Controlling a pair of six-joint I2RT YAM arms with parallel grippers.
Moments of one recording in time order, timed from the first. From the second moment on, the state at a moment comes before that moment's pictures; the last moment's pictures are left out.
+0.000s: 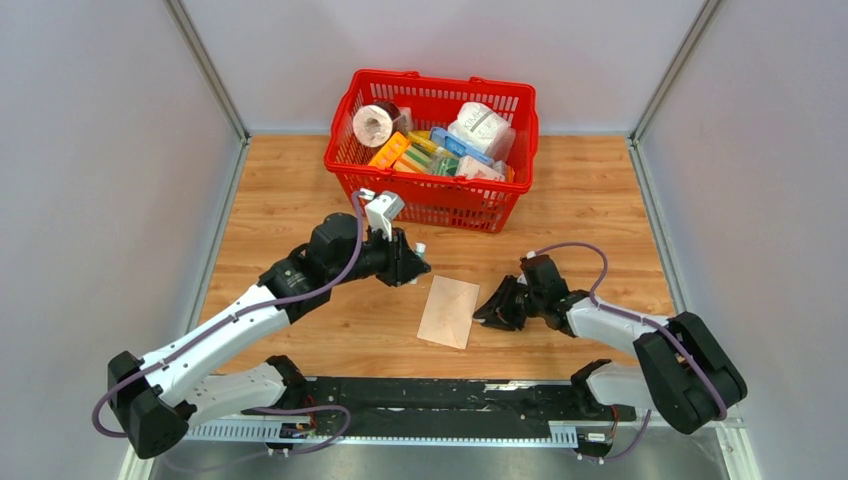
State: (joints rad) left arm -0.79 1.00 0.88 -0.25 0.23 -0.49; right arm 0.49 1.25 0.36 -0.01 -0.41 1.07
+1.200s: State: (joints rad) left arm -0.79 1.03 0.82 -0.14 0.21 -0.54; right arm 0.66 1.12 0.46 -0.46 0.03 1.53
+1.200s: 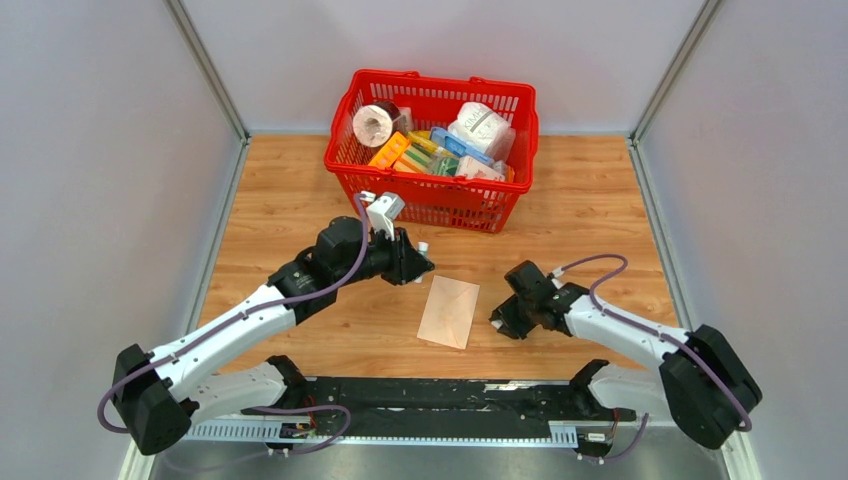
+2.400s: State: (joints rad) left arm -0.78 0.98 0.81 -0.18 0.20 -0.50; right arm 0.71 1.20 0.69 -0.55 0.18 0.71
